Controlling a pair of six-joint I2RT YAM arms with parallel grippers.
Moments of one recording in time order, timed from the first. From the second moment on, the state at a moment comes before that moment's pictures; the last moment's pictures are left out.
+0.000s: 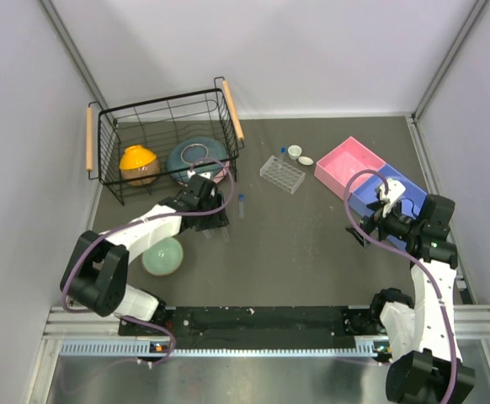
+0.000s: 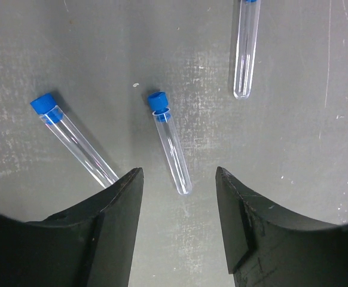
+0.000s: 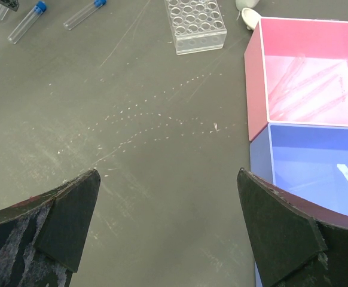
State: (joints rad) left arm -0.48 1.43 0.82 -0.33 0.01 -0.60; right arm -0.31 0.73 0.62 -0.55 -0.95 -0.60
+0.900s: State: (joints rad) left arm -0.52 1.64 0.95 -0.41 -0.05 -0.55; right arm -0.31 0.71 0.62 -0.56 -0.96 -0.59
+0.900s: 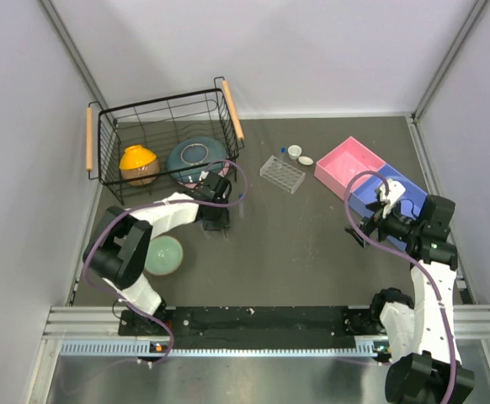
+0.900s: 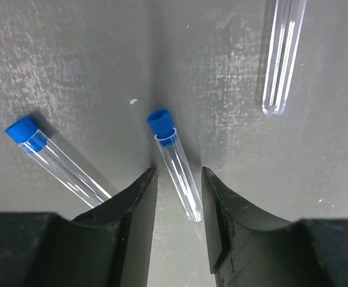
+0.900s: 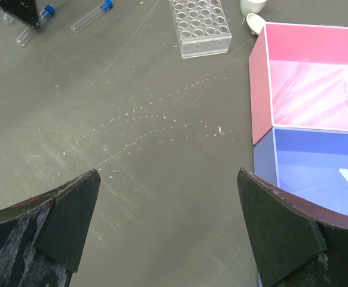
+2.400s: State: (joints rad) left arm -0.90 1.20 0.76 -0.02 0.27 -0.47; right arm 0.15 1.15 1.15 -0.93 -1.05 -0.39
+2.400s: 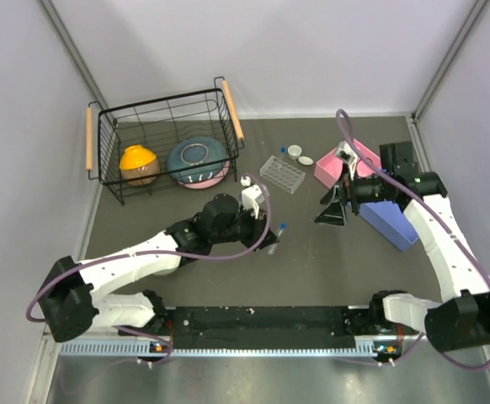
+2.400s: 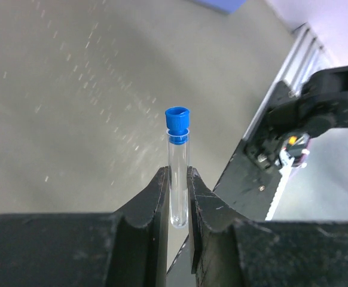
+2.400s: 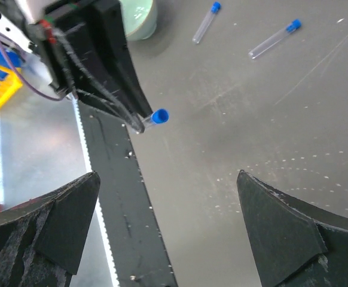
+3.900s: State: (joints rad) left arm -1.05 1.29 0.92 0.02 0.05 -0.40; right arm 0.27 1.37 1.20 -0.91 -1.00 -0.20
